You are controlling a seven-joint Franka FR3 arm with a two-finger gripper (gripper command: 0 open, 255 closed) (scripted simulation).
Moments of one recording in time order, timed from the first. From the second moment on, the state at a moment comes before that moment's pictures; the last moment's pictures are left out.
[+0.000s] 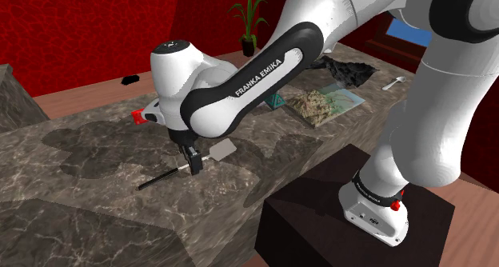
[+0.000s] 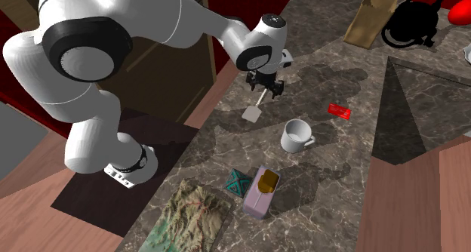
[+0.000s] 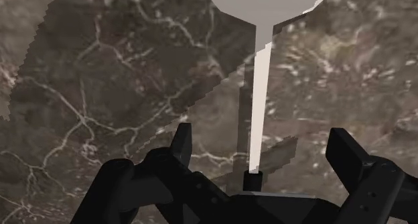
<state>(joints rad) 0.46 0.19 0.32 -2.10 -0.03 2.33 -0.62</state>
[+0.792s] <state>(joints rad) 0.46 0.19 0.32 -2.10 -0.03 2.34 -0.62</state>
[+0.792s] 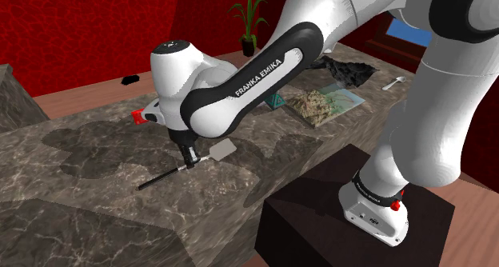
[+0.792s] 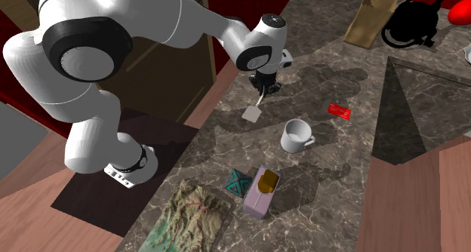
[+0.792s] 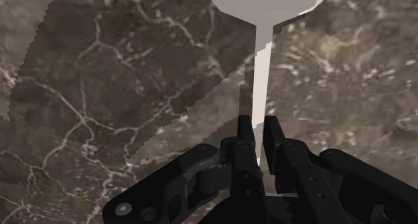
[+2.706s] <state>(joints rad) 0.40 -0.01 0.28 -2.02 0.05 2.07 -0.74</state>
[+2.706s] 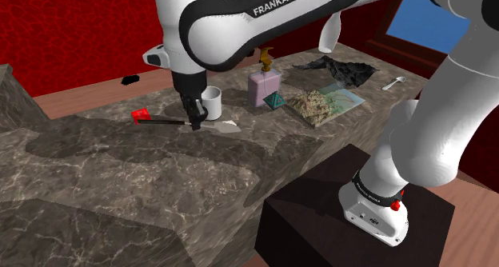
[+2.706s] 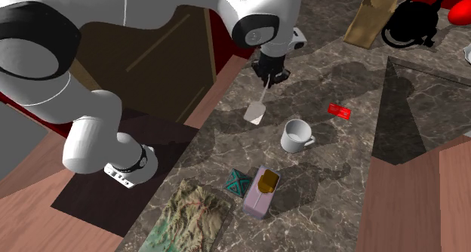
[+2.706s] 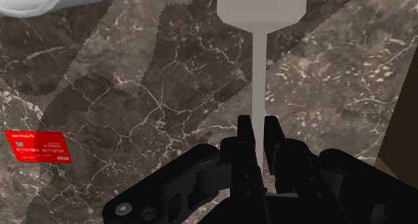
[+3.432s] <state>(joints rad) 0.28 -0.12 0.14 -2.15 0.08 2.07 -1.02</state>
